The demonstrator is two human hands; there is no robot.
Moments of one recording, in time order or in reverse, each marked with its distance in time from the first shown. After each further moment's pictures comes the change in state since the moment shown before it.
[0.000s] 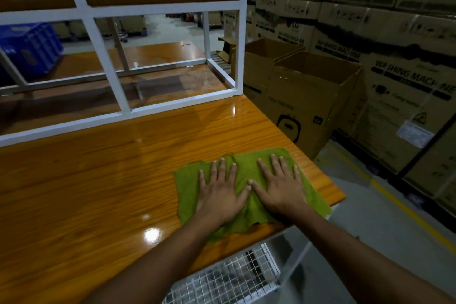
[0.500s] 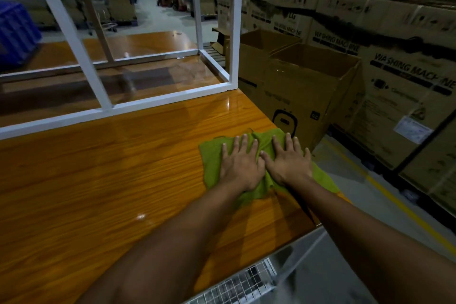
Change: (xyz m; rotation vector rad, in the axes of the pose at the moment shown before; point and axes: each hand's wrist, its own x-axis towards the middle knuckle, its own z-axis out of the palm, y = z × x) left_hand 0.103 0.047 -0.001 -0.027 -0.006 0.079; right_hand 0.082 0.035 -0.005 -0.016 -0.045 0.218
